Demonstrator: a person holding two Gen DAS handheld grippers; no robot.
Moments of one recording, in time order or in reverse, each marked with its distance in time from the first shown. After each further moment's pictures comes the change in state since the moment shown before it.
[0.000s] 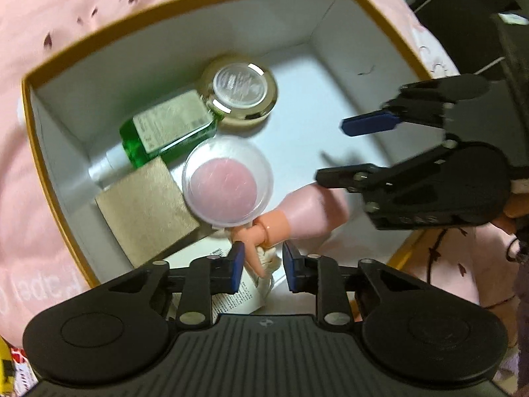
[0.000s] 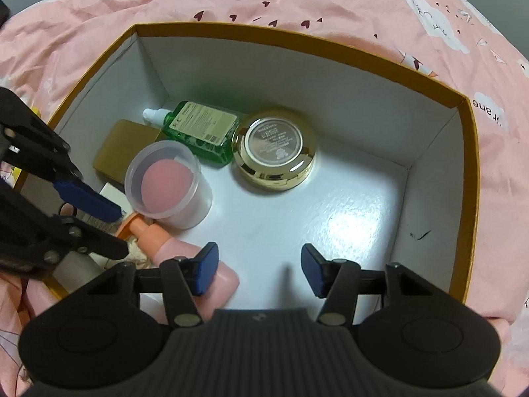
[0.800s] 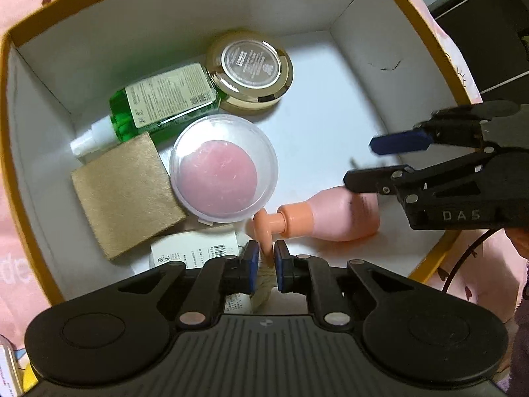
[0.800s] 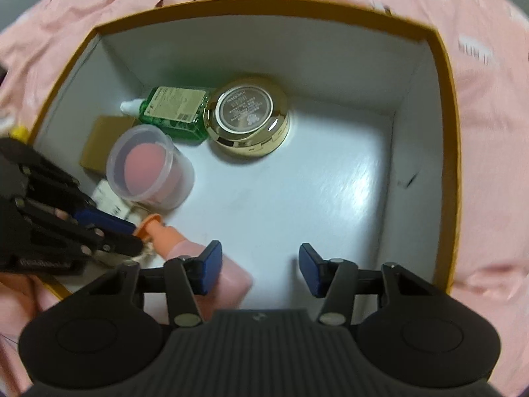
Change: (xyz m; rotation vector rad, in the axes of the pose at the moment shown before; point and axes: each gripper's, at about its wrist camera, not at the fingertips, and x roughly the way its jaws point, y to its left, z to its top) left arm 0.027 0.007 -0.001 -0.087 0.031 -0.012; right arm 0.004 -0.033 -0.009 0.181 0.092 0.059
